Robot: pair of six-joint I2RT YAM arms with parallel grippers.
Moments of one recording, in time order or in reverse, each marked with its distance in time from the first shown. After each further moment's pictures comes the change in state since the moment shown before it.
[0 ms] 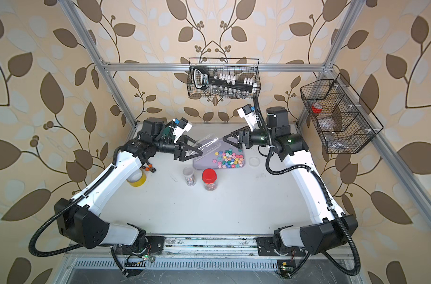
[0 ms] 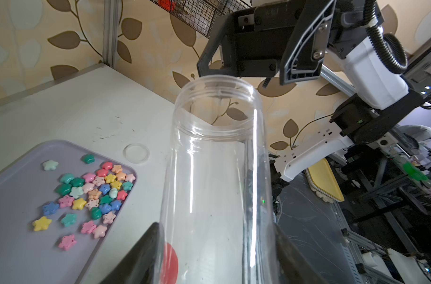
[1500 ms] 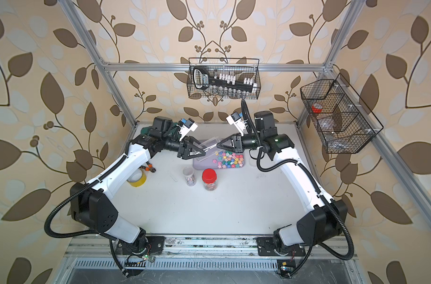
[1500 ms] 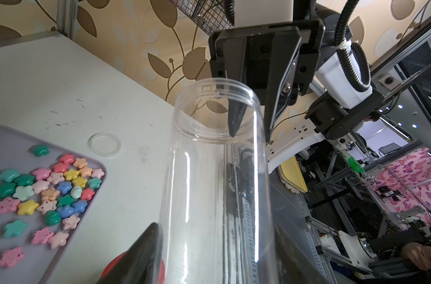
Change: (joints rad) left arm 0.000 0.127 0.071 -0.055 0.121 0.011; right arm 0.060 0.074 -0.079 0.093 -0.169 0.050
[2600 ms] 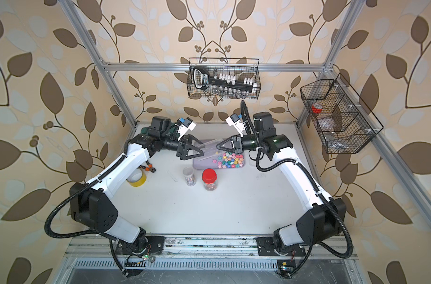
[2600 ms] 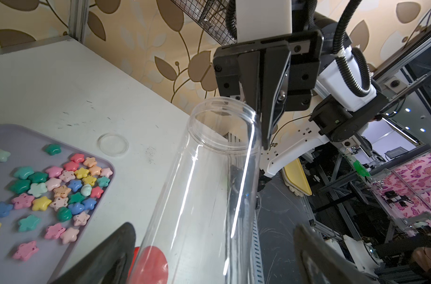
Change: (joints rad) left arm 0.011 0.000 0.000 -0.005 -0.020 0.014; right arm -0.016 0.004 -0.018 -0.020 -0.025 0.031
